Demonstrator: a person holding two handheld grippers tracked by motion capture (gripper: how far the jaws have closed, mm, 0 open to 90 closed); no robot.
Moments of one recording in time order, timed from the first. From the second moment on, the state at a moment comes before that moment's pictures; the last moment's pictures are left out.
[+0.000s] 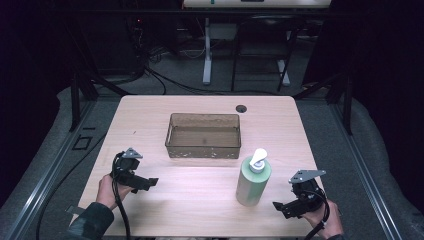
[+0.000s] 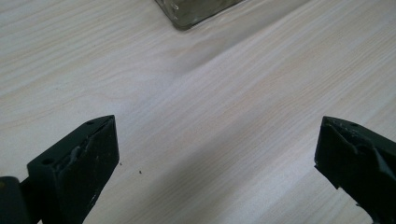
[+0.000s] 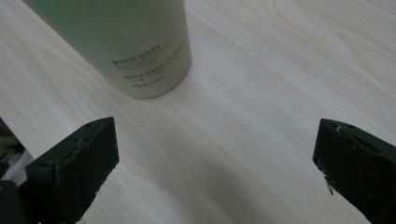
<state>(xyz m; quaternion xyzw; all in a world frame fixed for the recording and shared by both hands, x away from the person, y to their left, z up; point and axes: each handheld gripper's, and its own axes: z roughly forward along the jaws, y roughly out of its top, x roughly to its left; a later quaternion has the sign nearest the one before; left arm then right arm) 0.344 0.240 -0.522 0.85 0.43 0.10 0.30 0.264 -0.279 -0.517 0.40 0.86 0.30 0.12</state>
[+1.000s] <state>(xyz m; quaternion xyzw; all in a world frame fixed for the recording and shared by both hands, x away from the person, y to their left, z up) 0.344 0.243 -0.523 0.85 0.43 0.10 0.29 0.263 -0.224 -0.508 0.33 0.86 0.37 0.14</state>
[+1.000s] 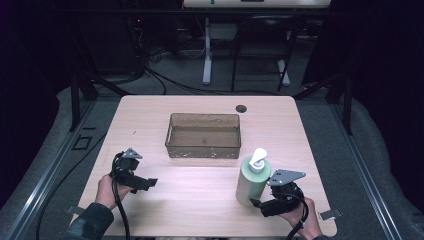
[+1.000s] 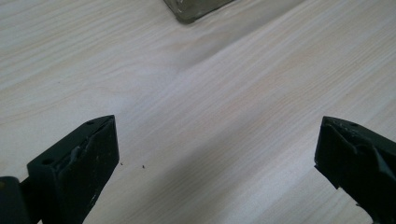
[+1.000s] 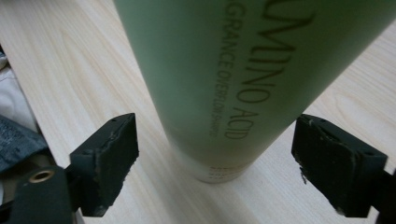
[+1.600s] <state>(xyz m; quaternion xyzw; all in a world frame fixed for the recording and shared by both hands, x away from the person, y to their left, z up) 0.346 0.243 -0.525 0.85 0.43 0.10 0.29 0.273 -0.209 -0.514 0.33 0.85 0.37 0.16</state>
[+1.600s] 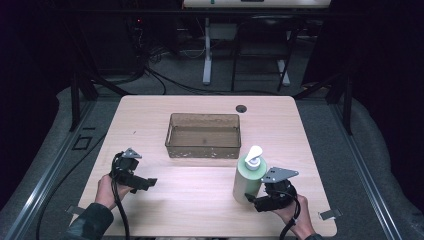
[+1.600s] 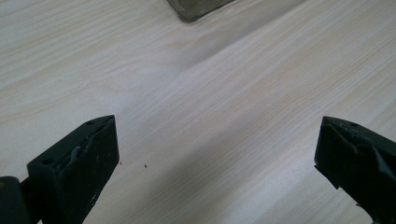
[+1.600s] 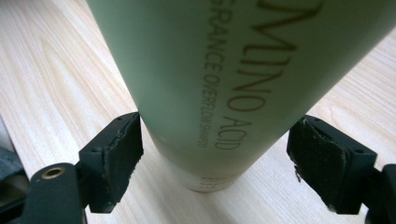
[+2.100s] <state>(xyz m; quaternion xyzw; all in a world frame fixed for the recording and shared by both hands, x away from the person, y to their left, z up) 0.345 0.245 -0.524 0.84 0.44 0.10 0.29 0.287 -0.186 -0.515 0.34 0.85 0.36 0.18</state>
